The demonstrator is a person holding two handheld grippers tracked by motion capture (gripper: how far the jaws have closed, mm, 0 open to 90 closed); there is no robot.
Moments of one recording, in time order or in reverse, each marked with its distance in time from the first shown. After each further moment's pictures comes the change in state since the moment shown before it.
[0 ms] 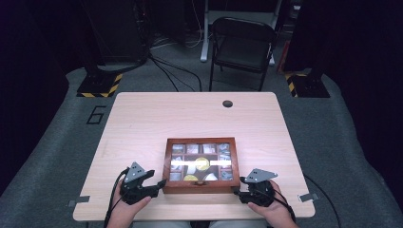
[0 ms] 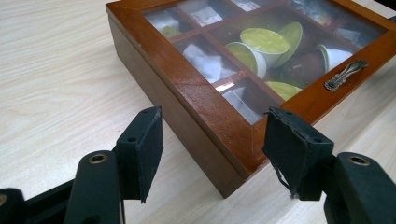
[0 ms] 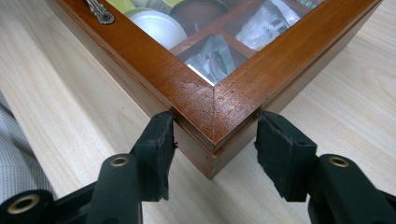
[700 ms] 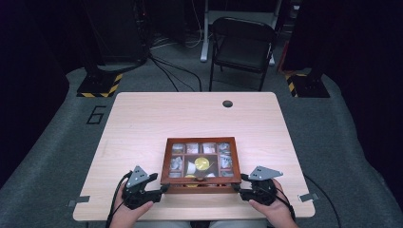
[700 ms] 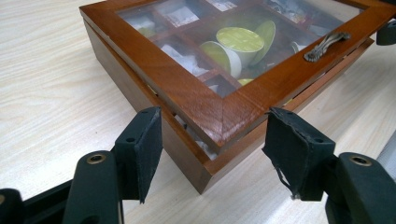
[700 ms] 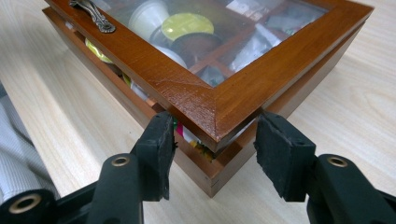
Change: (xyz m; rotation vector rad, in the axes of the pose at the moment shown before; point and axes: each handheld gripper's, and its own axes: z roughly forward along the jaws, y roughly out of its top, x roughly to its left) left arm -0.014 -0.002 -0.003 -0.003 -0.033 0.023; right arm -0.003 0.007 -0.009 -0.077 0.015 0.036
